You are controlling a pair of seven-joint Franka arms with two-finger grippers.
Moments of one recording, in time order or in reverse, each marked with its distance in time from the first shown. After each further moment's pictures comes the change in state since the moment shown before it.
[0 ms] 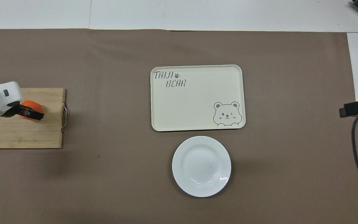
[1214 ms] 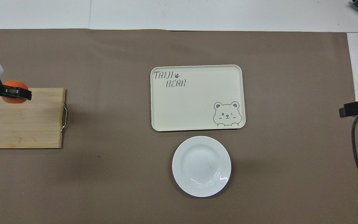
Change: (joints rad) left arm -0.043 -0.076 -0.025 0.243 0.000 -0.288 -0.348; right arm 0.000 0.000 0.000 0.000 0.000 0.000 0.000
